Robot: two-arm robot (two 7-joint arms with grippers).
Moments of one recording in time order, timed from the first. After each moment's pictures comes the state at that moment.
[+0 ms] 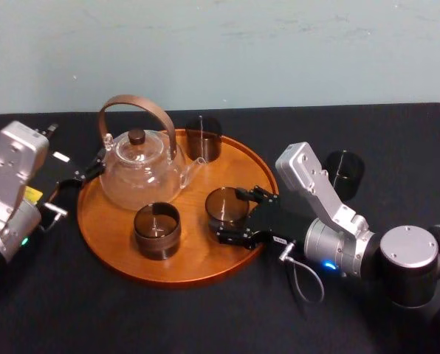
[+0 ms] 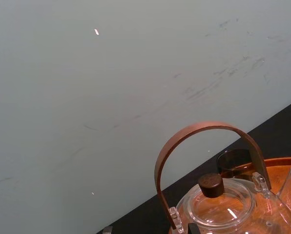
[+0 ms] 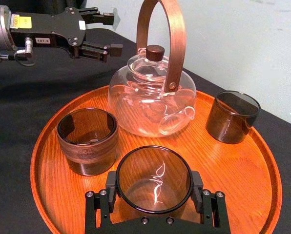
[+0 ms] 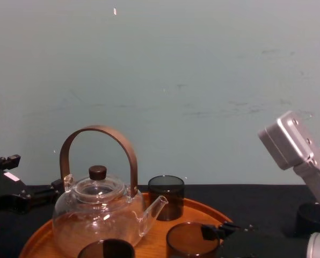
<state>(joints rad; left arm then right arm) -0.20 0.60 0.45 -1.41 -0.25 -0.12 0.03 0.25 0.38 -0.53 -1.41 0.23 0.13 0.48</state>
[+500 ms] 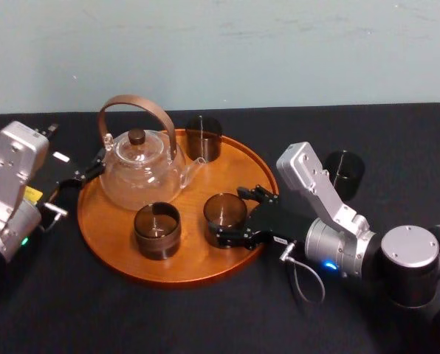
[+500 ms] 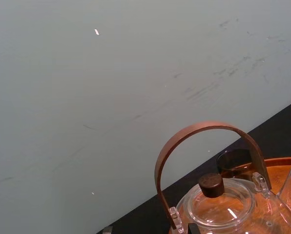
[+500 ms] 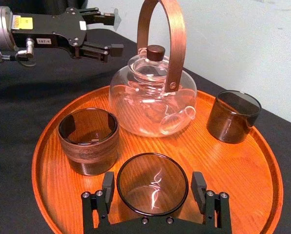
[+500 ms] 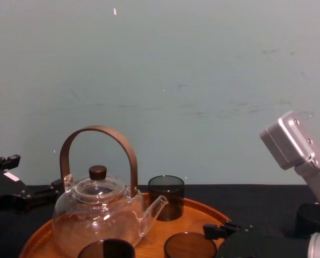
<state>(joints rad) -0.20 0.60 0.45 -1.41 -0.25 -0.12 0.03 0.25 0.38 -0.53 -1.41 0.23 0.13 0.48</state>
